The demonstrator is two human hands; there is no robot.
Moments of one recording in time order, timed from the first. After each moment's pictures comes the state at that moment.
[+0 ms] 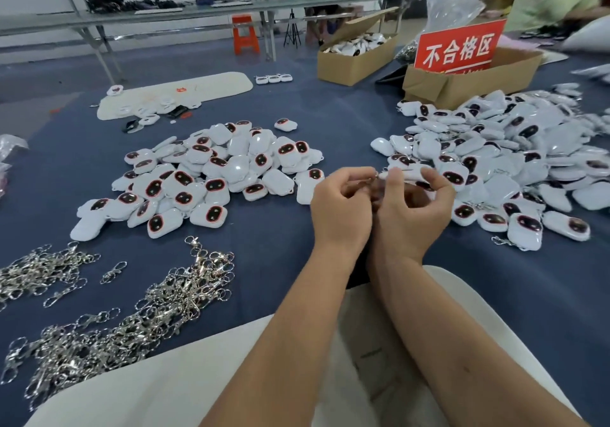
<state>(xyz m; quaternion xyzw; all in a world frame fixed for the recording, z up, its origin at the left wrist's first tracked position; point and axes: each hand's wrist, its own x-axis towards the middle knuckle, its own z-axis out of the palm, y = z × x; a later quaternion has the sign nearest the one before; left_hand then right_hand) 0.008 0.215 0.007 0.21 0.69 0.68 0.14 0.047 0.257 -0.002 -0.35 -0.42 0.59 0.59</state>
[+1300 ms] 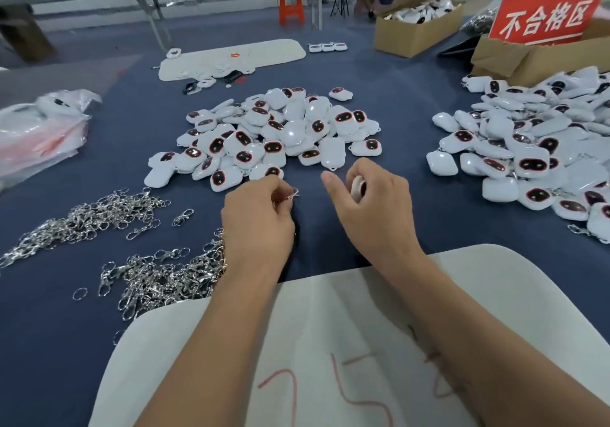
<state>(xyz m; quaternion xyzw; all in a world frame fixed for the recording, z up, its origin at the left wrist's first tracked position) -0.041 0.055 -0.015 0.17 0.89 0.41 -0.12 0.032 0.192 -0.011 -0.19 -0.85 0.37 0.33</state>
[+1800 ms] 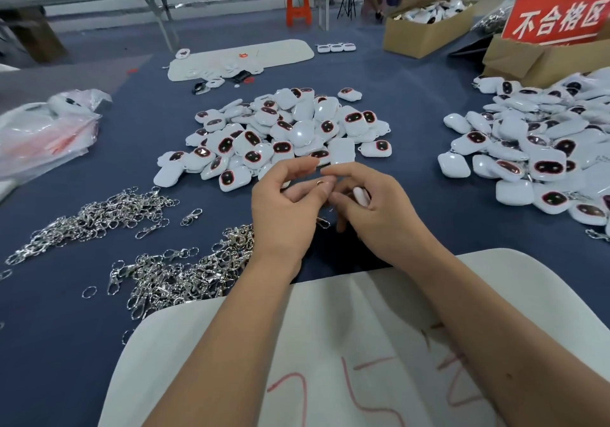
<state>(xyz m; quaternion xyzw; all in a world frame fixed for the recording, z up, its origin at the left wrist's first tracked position) -0.031 0.078 -0.010 0.14 0.63 0.76 0.05 0.030 0.205 -0.018 -0.04 -0.81 0.54 0.21</state>
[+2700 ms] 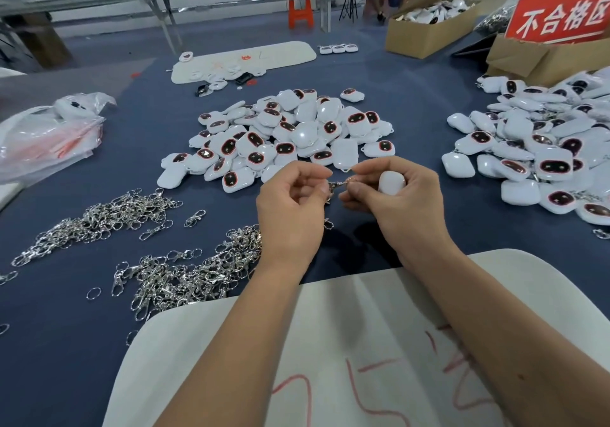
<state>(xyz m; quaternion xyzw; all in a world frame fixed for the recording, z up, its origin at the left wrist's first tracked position) -0.033 0.078 -0.013 0.19 0.71 0.67 -0.03 0.029 0.210 -0.021 -0.13 -0.65 0.68 0.30</state>
